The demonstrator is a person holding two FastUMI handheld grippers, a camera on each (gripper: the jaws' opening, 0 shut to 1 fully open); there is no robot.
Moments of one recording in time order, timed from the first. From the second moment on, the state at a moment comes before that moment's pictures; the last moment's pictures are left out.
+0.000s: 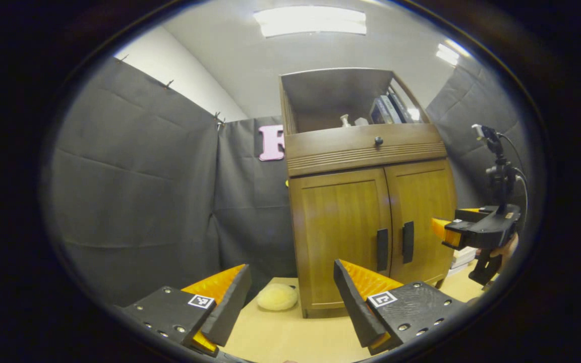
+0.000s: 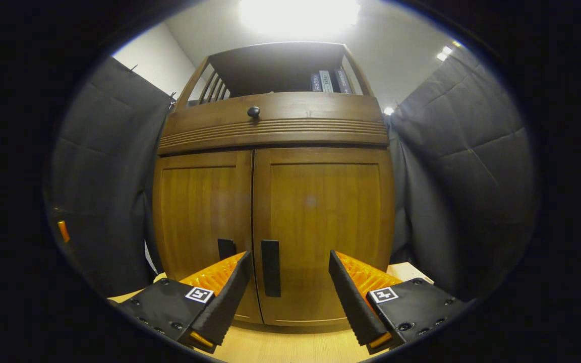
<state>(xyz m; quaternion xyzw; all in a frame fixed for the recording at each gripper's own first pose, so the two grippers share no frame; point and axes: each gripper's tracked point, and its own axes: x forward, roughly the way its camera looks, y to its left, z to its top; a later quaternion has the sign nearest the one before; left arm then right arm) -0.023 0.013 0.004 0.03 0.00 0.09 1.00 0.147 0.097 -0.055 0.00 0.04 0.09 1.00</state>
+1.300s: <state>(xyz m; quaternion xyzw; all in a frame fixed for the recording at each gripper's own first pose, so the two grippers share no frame) -0.069 0.050 0.012 0.03 0.02 0.21 0.98 0.250 0.148 -0.135 0.02 0.13 0.12 0.98</state>
